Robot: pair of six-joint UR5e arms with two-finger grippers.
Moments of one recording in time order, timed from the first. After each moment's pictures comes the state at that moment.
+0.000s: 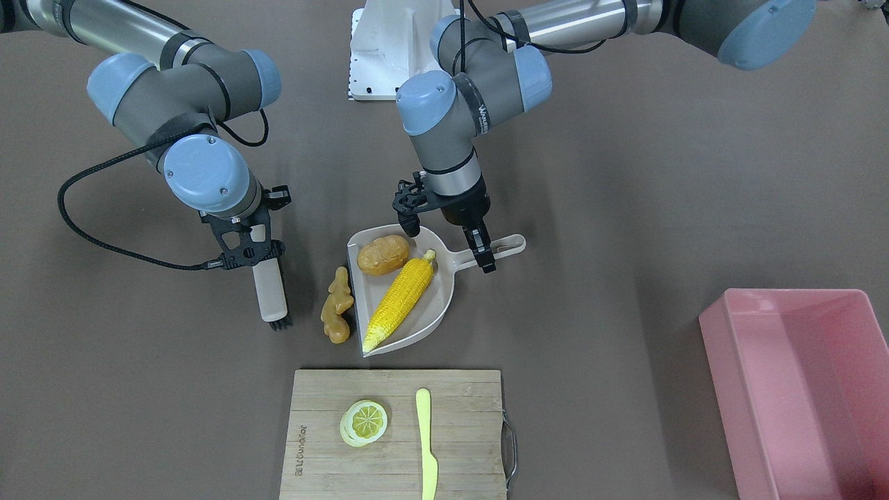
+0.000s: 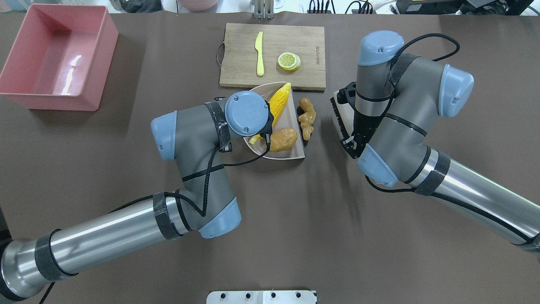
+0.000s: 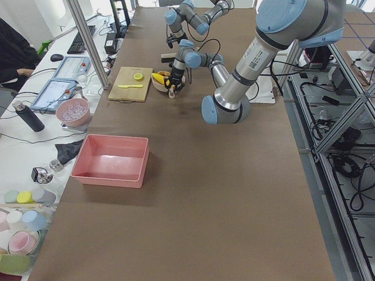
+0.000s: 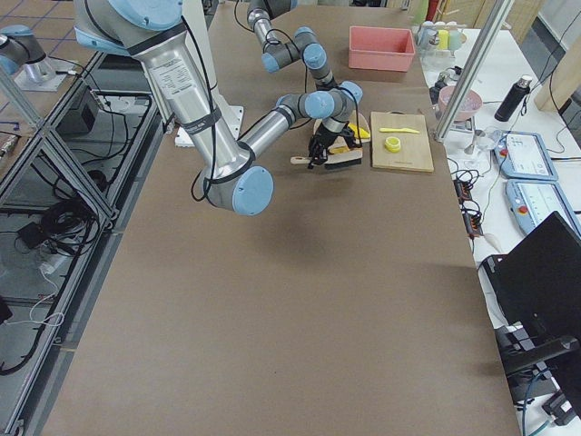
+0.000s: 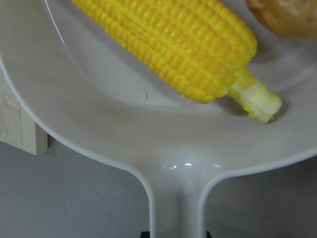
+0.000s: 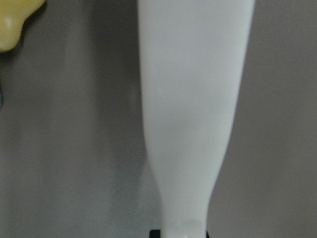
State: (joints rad) left arm -0.50 -2.44 -1.45 -1.38 -1.47 0.22; right arm 0.74 -0.96 1.59 -2.01 2.25 0.46
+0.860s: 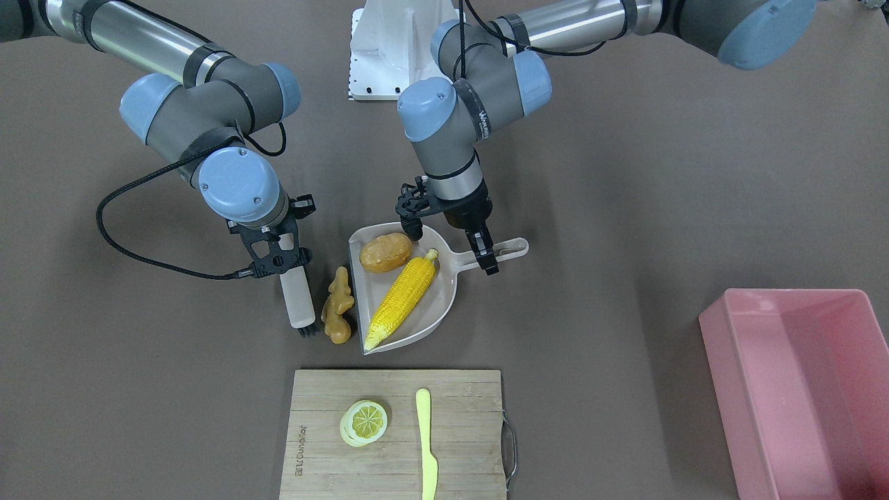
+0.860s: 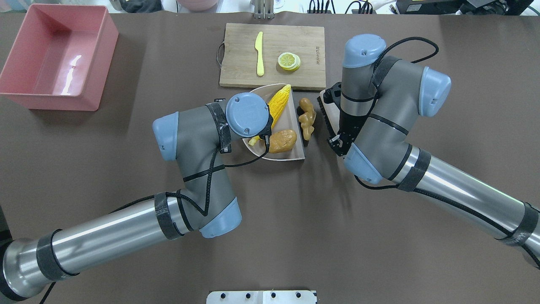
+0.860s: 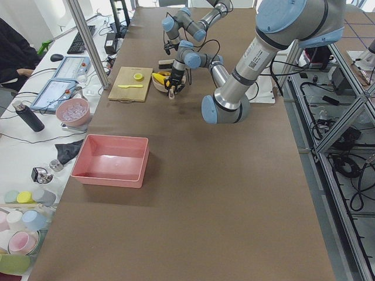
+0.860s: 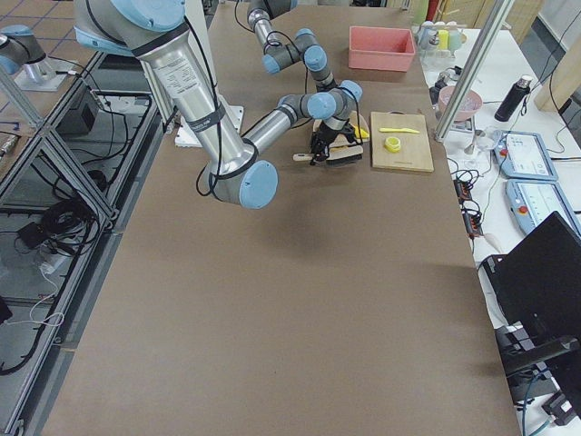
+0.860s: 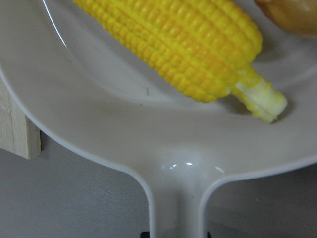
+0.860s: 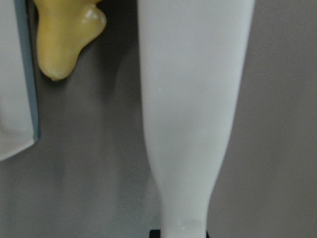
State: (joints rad) left arm -0.50 -2.44 -1.43 -1.38 -1.47 0.23; right arm 0.71 -0.91 1.53 -1.94 2.25 0.50
